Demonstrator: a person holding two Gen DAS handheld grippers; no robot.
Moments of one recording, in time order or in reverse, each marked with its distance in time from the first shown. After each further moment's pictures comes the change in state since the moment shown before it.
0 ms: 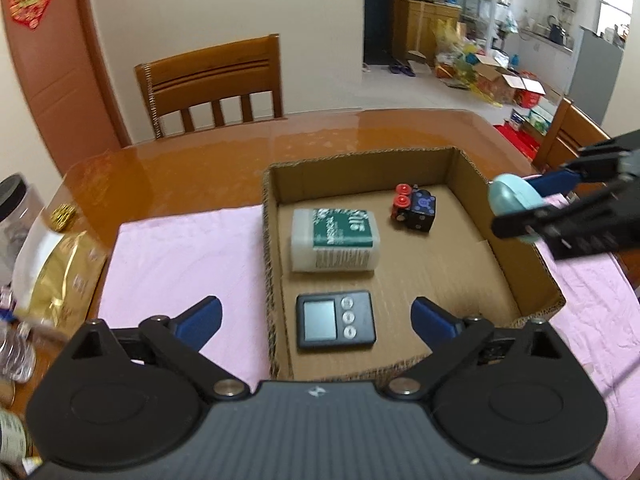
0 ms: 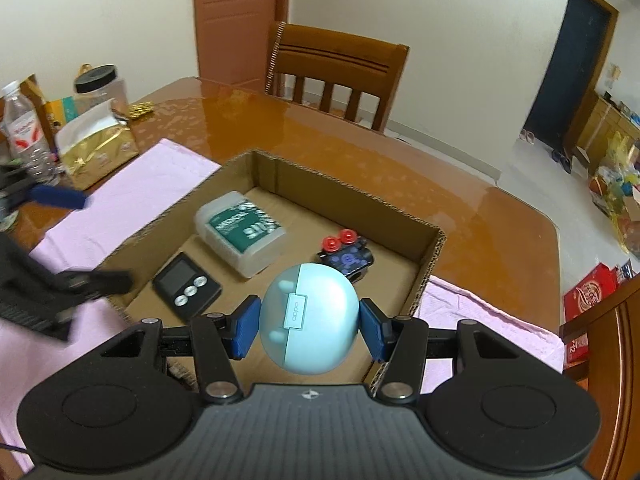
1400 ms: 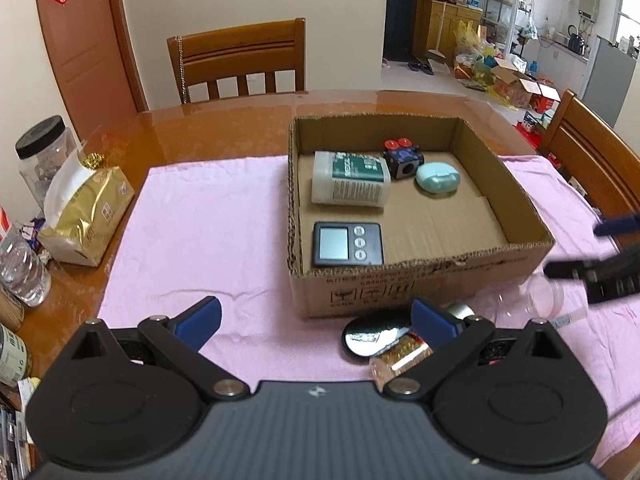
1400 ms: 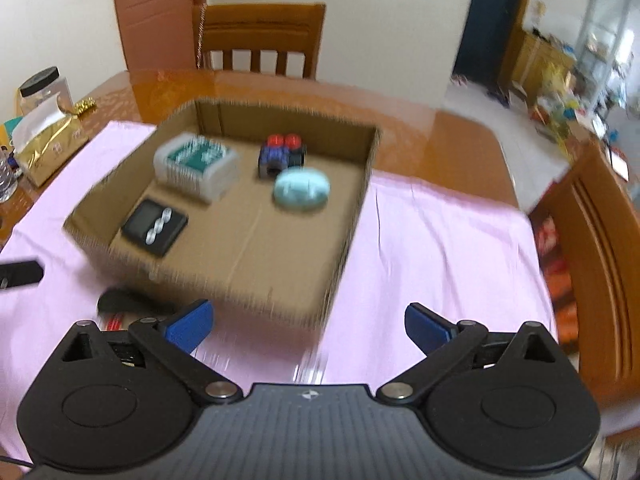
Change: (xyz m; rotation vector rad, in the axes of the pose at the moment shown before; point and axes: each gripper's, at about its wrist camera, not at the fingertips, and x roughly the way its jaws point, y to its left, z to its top) left arm -0.030 0.004 -0.062 -0.058 0.022 0.020; right arm -0.020 0.014 -0.089 0.224 0.060 -0.137
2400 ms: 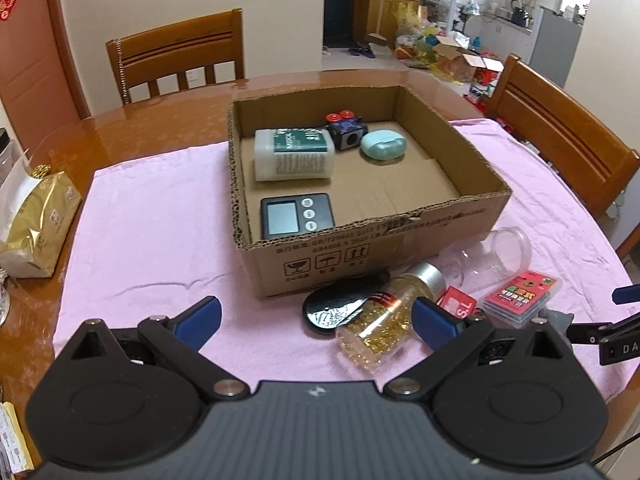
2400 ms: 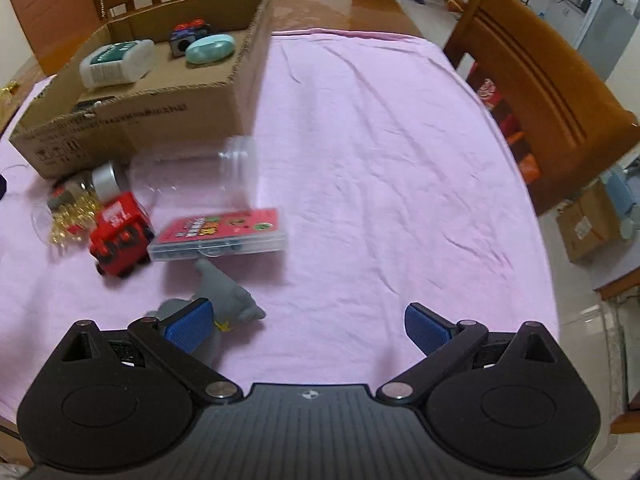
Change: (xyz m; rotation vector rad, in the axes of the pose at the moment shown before) left arm 0.008 -0.007 -0.017 0.125 0.016 -0.148; right arm -0.023 -0.013 -0.119 0.269 0.189 -0.154
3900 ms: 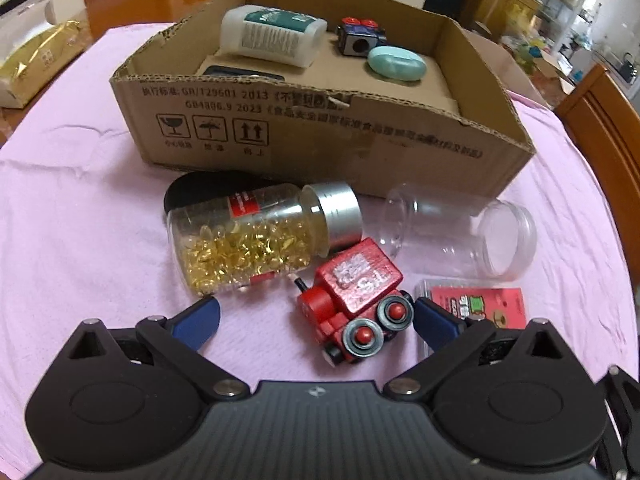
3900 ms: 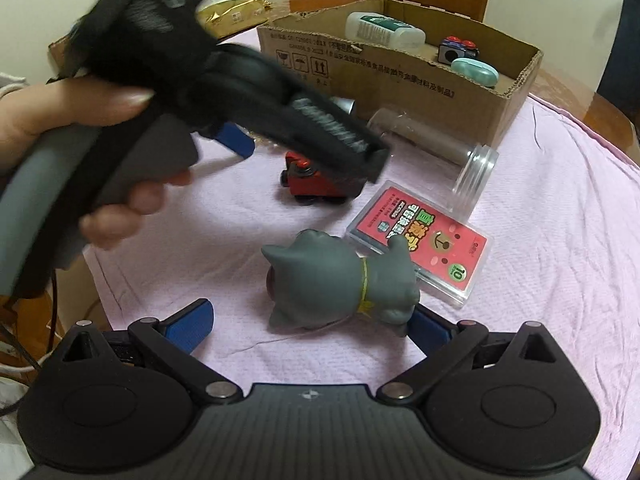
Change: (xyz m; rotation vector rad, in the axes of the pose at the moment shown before) left arm 0.083 -0.101 -0.028 -0.387 0.157 0.141; right arm 0.014 0.026 -0.035 -0.639 -0.099 0.483
